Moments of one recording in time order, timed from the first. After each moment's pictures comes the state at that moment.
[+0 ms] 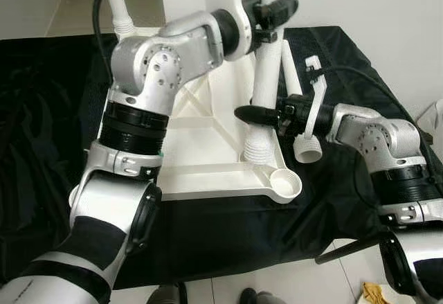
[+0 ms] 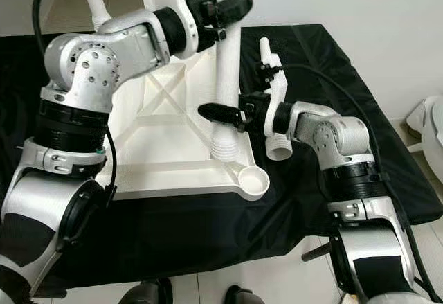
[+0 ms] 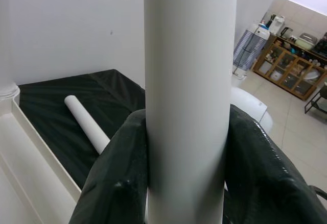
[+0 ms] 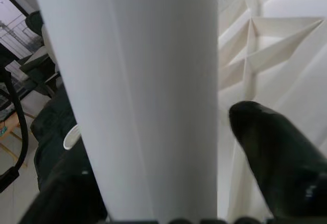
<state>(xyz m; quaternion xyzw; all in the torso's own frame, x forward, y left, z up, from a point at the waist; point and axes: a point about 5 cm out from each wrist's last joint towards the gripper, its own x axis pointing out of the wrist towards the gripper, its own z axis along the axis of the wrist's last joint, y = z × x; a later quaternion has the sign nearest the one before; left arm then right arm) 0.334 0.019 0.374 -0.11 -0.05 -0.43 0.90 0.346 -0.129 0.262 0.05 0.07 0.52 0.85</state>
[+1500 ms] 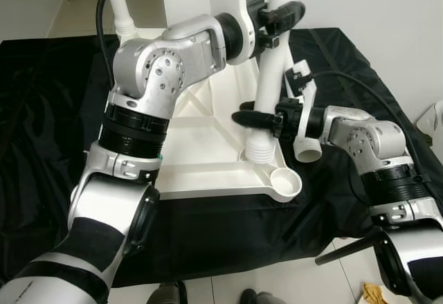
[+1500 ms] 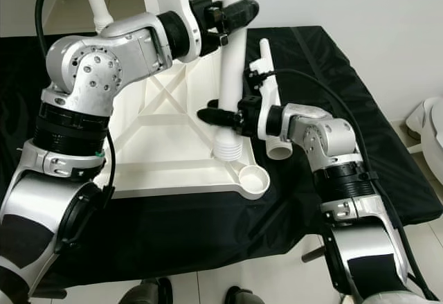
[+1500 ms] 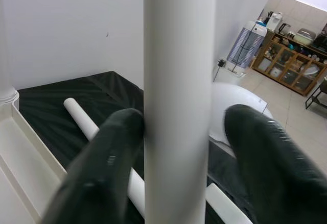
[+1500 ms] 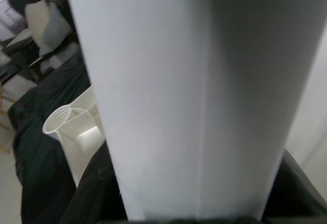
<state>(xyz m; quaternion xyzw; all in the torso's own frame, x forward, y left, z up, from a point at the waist) 0.330 0.019 0.374 -0.10 -0.06 -0.43 0.89 0.354 -0.129 0.248 0.02 0.08 0.51 0.86</state>
